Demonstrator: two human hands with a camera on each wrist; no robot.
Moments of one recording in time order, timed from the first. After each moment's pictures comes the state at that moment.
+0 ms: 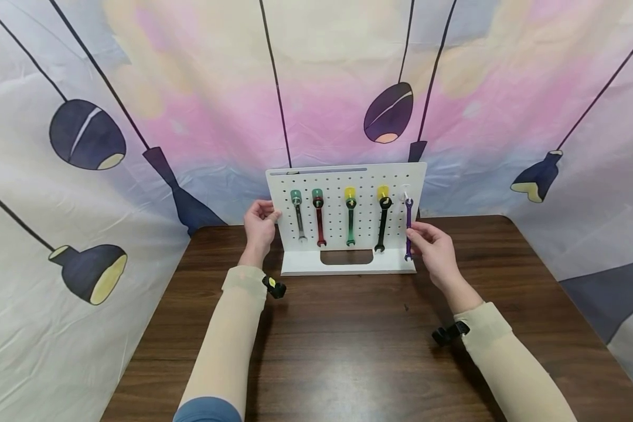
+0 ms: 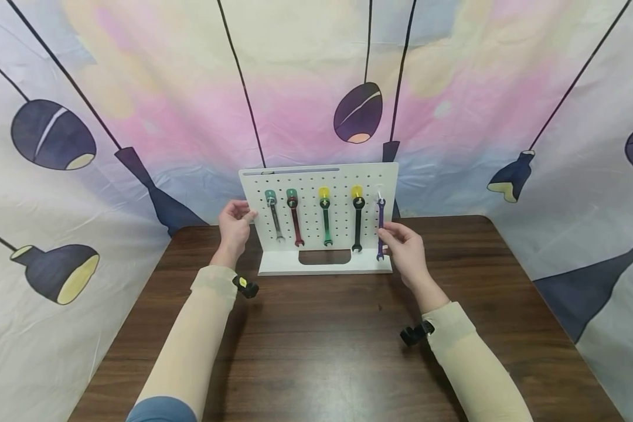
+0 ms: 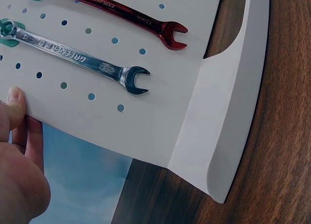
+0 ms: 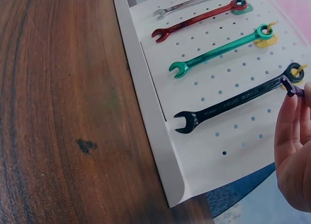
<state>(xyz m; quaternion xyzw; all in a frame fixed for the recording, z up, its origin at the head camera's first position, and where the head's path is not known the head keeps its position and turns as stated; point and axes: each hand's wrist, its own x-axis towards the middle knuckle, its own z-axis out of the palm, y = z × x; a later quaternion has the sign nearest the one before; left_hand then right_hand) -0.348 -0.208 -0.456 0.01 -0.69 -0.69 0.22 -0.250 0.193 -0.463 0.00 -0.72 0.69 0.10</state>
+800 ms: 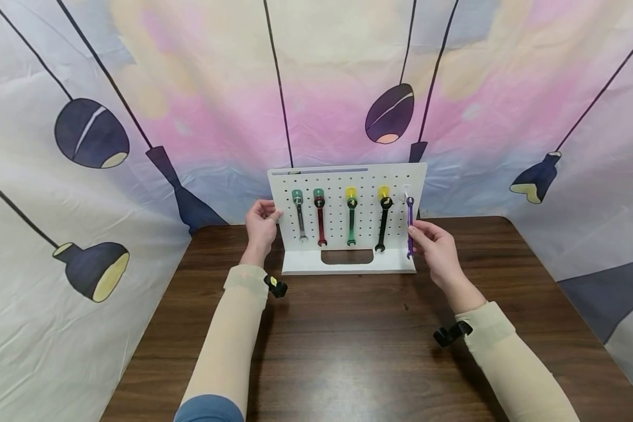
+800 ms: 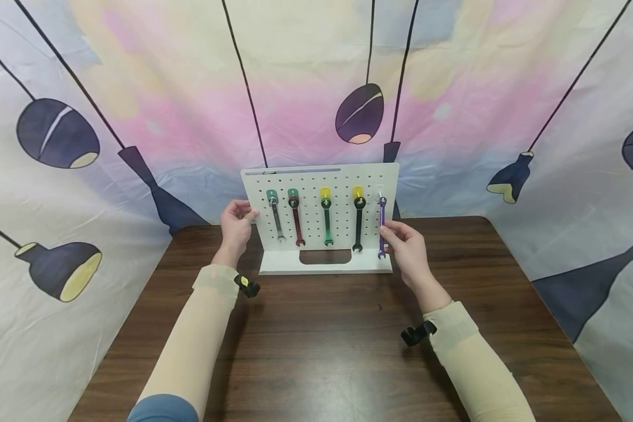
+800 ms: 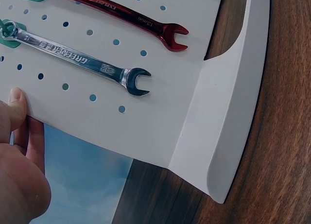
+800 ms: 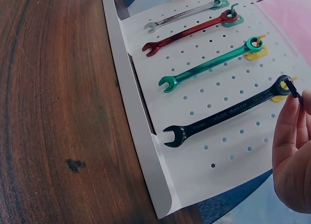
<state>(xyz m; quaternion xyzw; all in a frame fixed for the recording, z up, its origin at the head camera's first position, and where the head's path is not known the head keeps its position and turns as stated) -0.346 -0.209 -0.456 0.02 -0.69 -0.69 0.22 -0.246 0.193 -0.455 0.00 -0.67 0.74 0.09</state>
